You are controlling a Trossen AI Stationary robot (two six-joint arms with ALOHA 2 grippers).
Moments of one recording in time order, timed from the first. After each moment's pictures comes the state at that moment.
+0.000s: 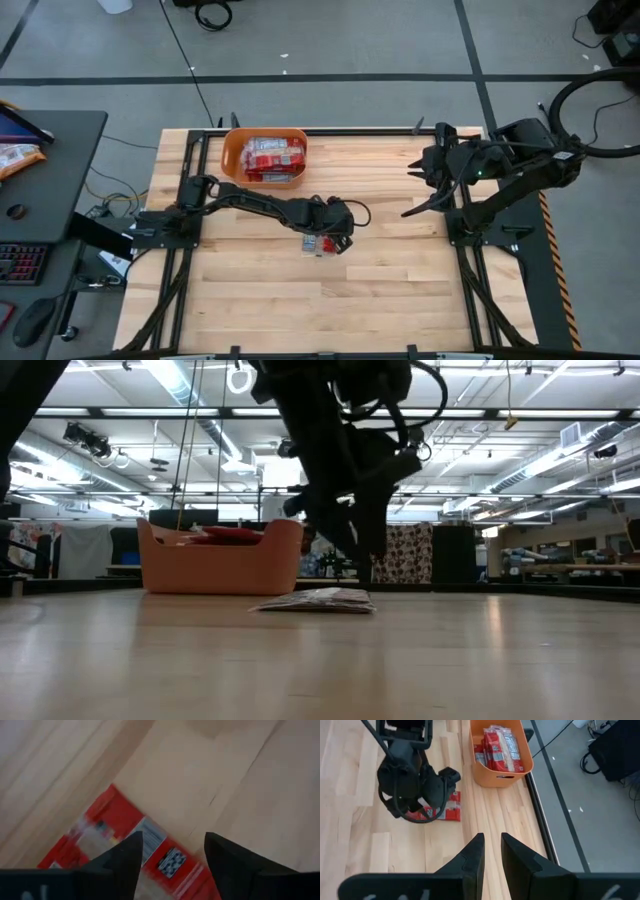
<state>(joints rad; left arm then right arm) -0.10 2.10 1.59 -0.58 -0.34 -0.62 0.27 1.24 1.83 -1.47 0.47 0.15</state>
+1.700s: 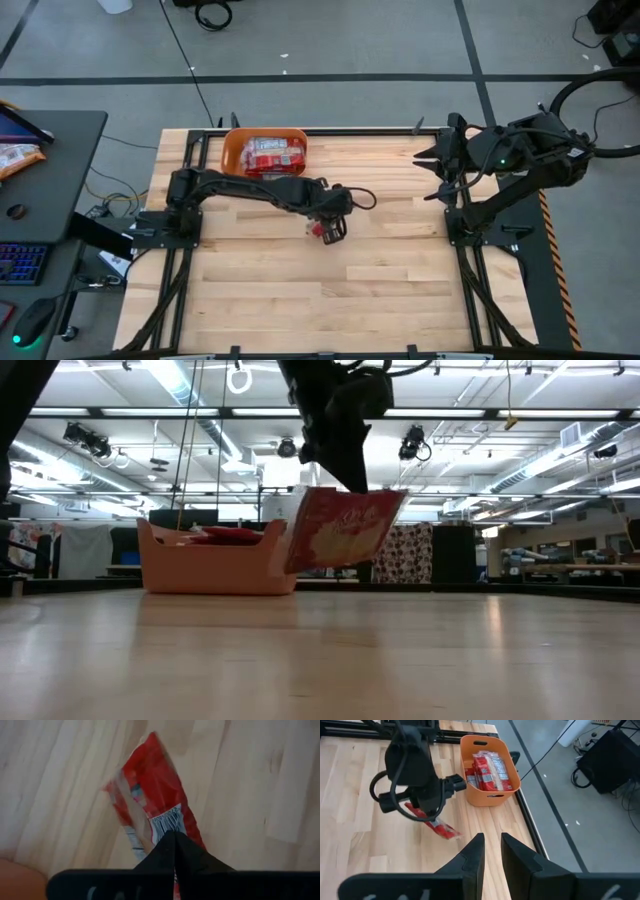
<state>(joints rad) -0.04 1.99 1.73 -0.79 -0.20 -0.25 0.26 1.17 1.82 -1.39 0.52 0.14</state>
